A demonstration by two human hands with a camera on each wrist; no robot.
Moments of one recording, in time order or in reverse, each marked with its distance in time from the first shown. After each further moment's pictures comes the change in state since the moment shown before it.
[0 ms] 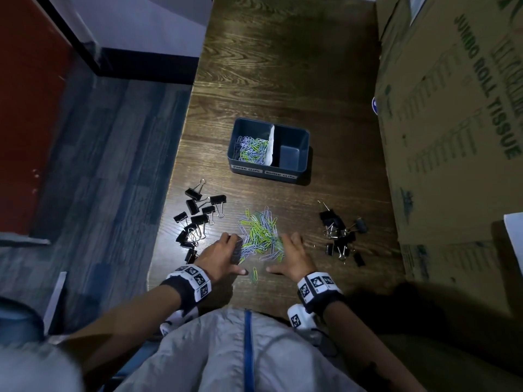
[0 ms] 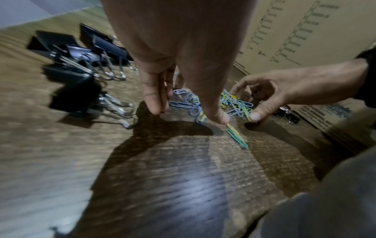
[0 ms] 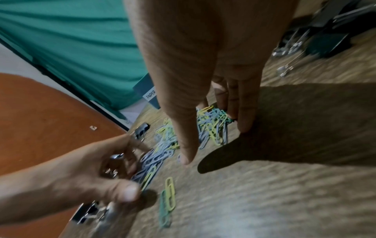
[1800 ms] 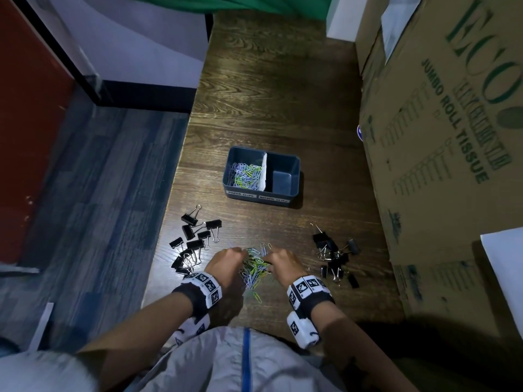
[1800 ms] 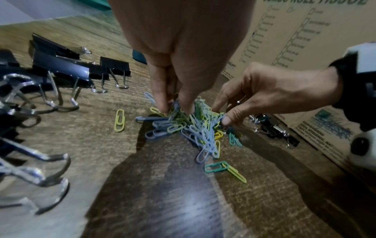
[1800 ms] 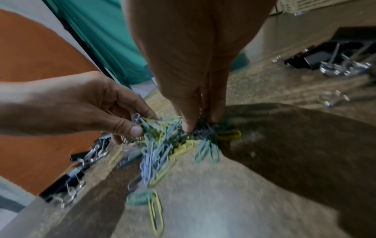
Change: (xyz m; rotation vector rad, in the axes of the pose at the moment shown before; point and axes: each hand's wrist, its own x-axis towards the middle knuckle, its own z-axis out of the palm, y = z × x) left_hand 0.024 0.036 -0.039 0.137 0.092 0.166; right_hand 0.021 -0.038 -0.035 -0.292 -0.027 -0.228
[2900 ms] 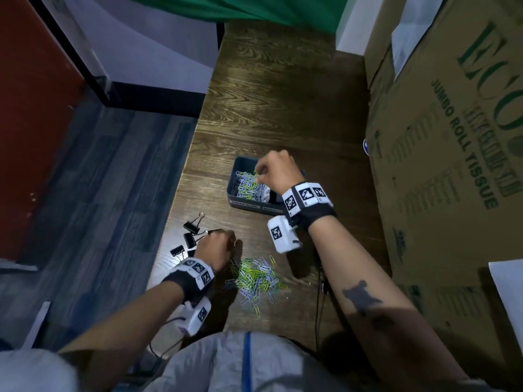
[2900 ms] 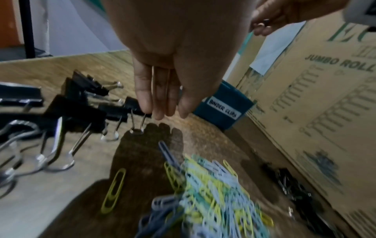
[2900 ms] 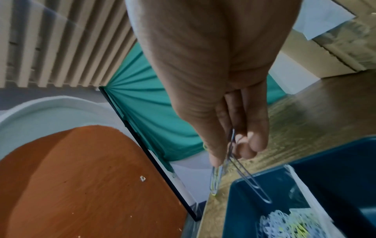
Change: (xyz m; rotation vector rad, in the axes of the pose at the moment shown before) left_hand 0.022 -0.031 -0.043 -0.079 0.224 -0.213; right_hand 0.082 -0.070 -0.226 0.121 0.328 -0.021
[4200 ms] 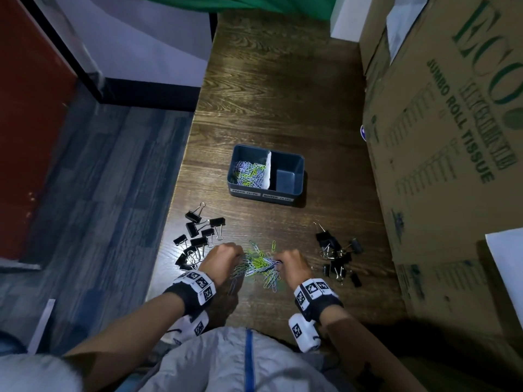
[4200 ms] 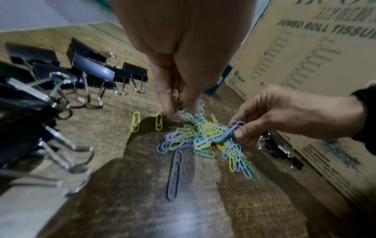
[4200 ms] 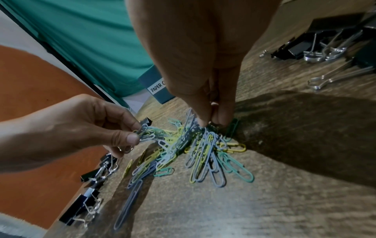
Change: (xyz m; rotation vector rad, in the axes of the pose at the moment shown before) left_hand -0.043 -0.001 0.033 -0.128 -0.118 0.195; right_hand -0.156 0.100 0.187 0.016 -0.266 0.267
